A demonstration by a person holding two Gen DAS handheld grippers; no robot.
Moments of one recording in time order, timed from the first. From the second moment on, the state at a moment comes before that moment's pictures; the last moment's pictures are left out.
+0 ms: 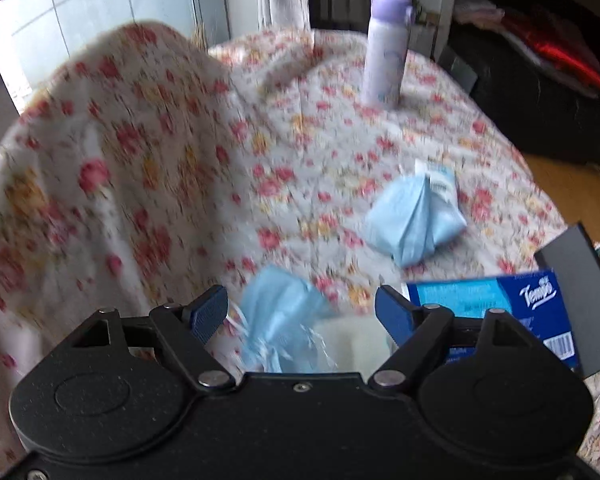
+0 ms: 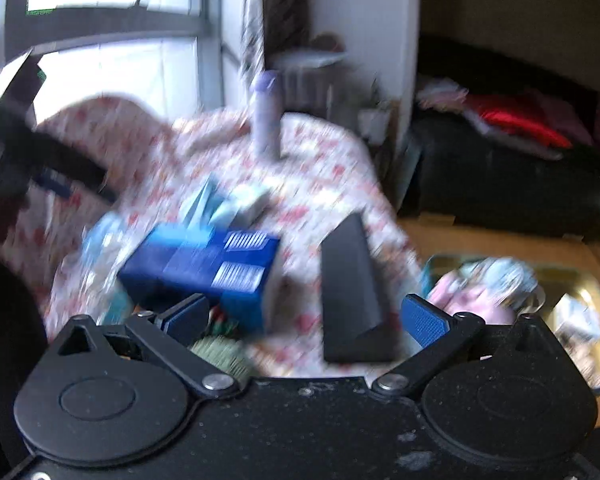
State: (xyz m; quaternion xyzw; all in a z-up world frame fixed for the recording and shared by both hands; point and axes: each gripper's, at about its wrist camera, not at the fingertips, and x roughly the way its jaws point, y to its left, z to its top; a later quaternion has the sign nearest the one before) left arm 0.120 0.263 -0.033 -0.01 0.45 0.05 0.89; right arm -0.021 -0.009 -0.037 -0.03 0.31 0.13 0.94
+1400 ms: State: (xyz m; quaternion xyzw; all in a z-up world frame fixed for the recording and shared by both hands) left arm 0.139 0.270 -0.060 -0.12 0.49 0.03 0.86; right arm -0.012 0.022 -0.096 -0.01 0.43 0.16 0.89
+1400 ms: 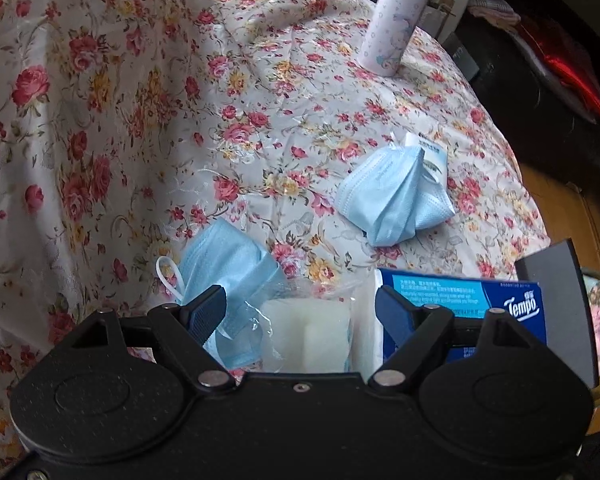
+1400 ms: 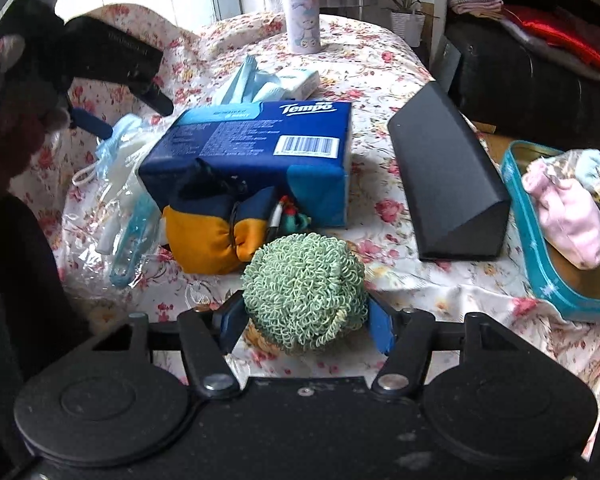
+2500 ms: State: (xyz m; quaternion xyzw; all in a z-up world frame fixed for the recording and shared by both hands) left arm 0.176 0.303 -0.104 -0.20 0.55 0.15 0.80; right arm -0.021 -0.023 -0.108 0.04 0.40 0.16 0.90
